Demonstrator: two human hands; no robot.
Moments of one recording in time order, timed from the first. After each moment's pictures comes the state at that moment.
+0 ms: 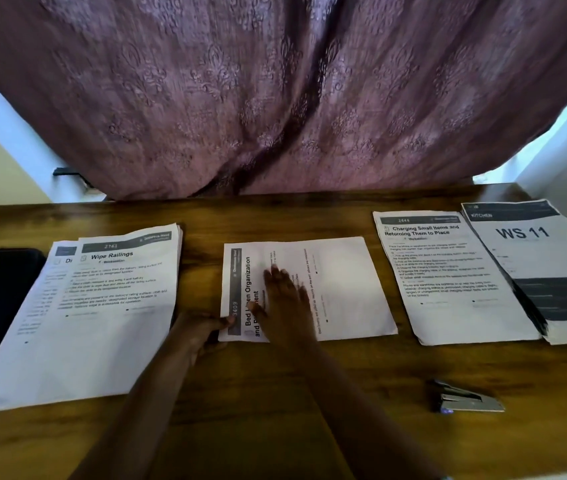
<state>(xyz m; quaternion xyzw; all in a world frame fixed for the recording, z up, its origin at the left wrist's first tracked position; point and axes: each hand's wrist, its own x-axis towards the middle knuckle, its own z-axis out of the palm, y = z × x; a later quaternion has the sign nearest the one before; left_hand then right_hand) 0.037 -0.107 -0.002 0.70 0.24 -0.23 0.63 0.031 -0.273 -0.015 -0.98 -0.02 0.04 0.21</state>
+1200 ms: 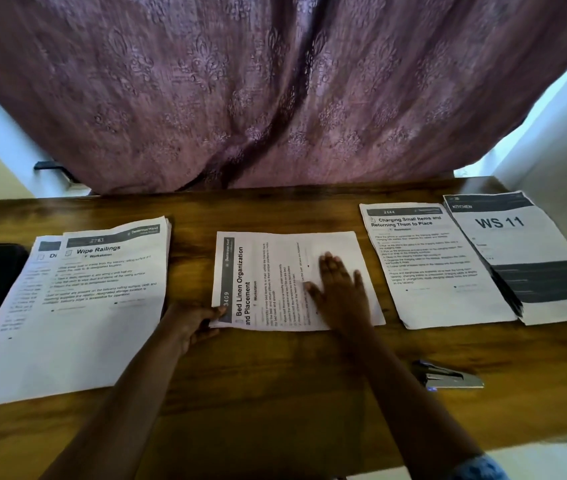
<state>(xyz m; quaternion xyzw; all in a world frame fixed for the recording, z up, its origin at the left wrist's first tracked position) 0.039 -0.107 -0.001 0.69 0.24 -0.24 0.65 0.027 -0.380 -0.045 -0.99 0.04 0.01 0.10</state>
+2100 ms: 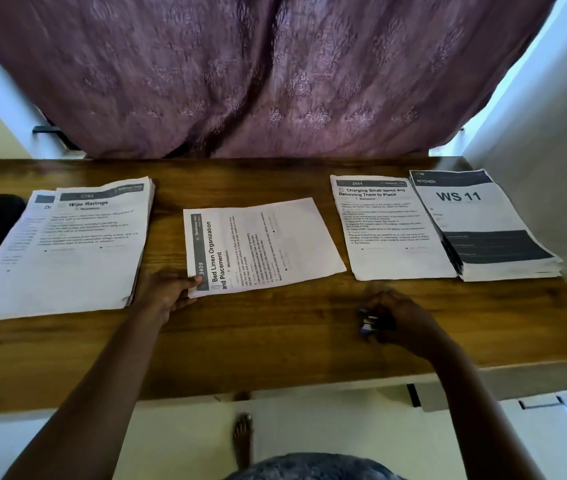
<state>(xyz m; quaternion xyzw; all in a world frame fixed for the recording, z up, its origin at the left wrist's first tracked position) -0.026 -0.130 -0.007 0.69 0.26 -0.16 0.66 -0.140 -0.530 0.007 -0.97 -0.03 0.13 0.23</state>
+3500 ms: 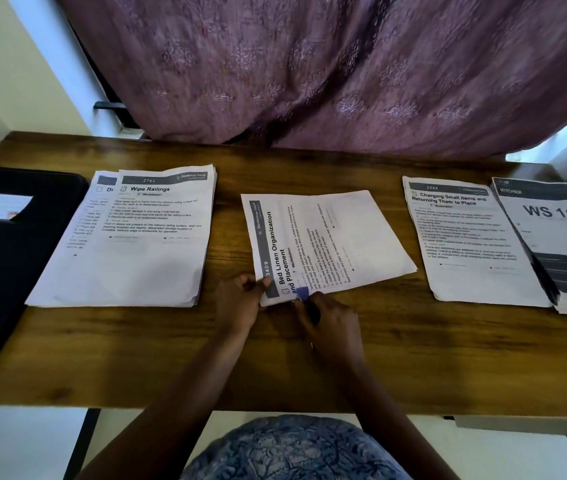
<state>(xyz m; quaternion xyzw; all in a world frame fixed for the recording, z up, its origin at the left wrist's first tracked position) -0.038 -0.130 -0.032 0.78 0.17 -0.03 0.60 -0.083 -0.287 -0.037 -0.96 -0.05 -0.12 0.24</state>
